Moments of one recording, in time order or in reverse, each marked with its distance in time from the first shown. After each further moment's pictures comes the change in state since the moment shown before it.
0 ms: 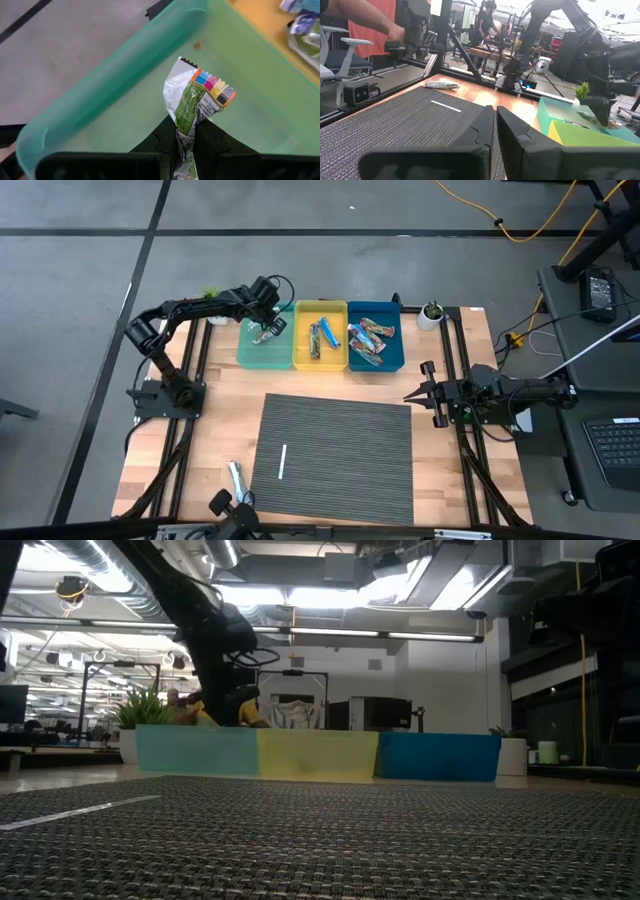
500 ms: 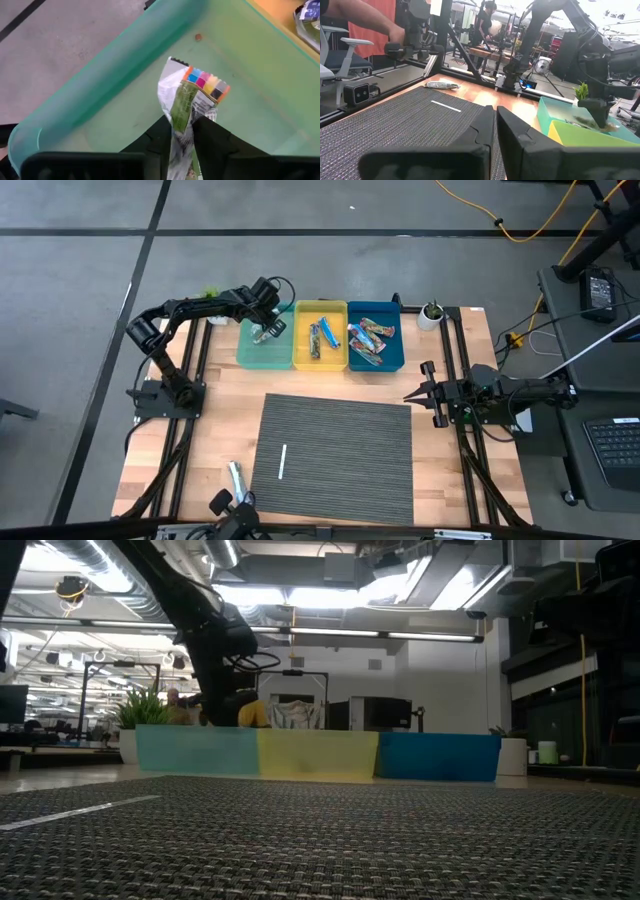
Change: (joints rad) left arm 0.004 0.022 0.000 -0.007 0.000 0.025; right arm 0.000 0.000 0.000 0.000 0.000 0.000
